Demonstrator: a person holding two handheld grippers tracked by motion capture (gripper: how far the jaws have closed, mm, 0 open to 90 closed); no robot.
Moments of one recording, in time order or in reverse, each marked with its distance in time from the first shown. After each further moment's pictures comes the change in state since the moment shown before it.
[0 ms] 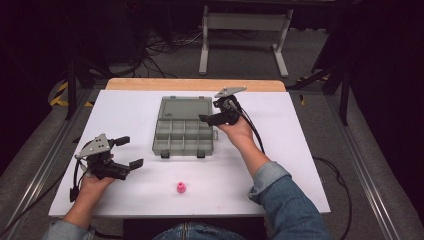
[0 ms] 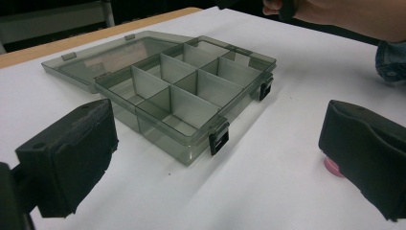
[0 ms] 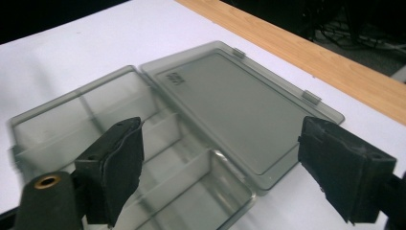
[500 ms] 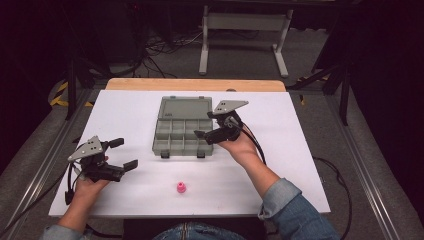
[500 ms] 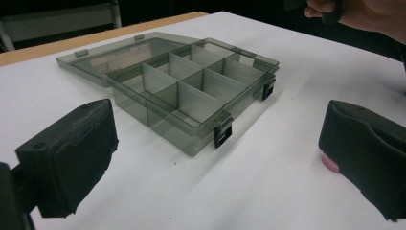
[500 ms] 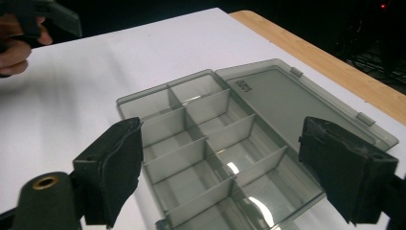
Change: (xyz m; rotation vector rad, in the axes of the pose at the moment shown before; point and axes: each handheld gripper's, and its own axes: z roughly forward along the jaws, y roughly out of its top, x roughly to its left) left arm 0.001 -0.006 -0.013 -0.021 0.020 -0.033; right arm 0.054 -0.007 -0.035 -0.050 0.099 -0.107
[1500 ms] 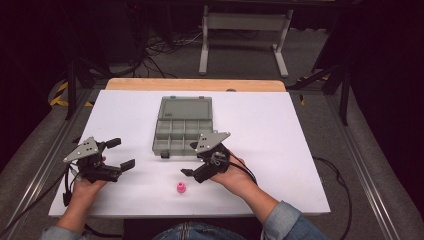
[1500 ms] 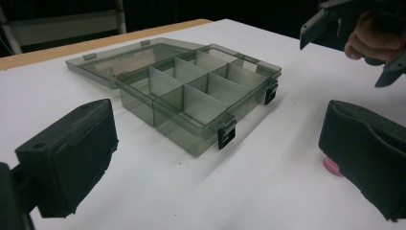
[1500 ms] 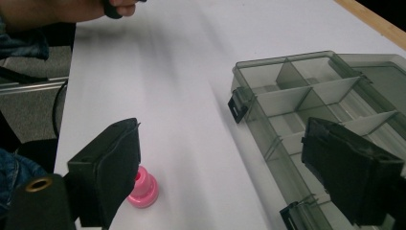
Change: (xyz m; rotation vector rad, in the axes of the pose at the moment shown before) left arm 0.002 -0.003 -0.006 -0.033 0.011 -0.021; right arm 0.084 -0.022 0.006 0.074 0.171 -0.175
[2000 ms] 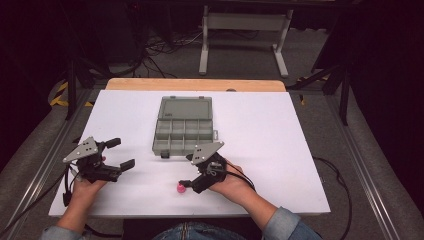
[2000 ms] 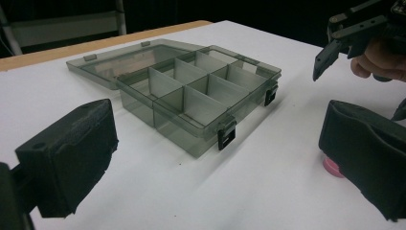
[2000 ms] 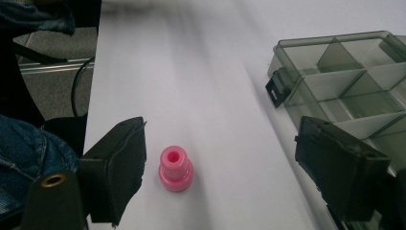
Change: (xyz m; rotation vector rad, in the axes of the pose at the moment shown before) left arm 0.000 0.000 0.000 -0.003 0.000 0.007; right arm 0.019 -0.009 0.010 0.055 0.066 -0.029
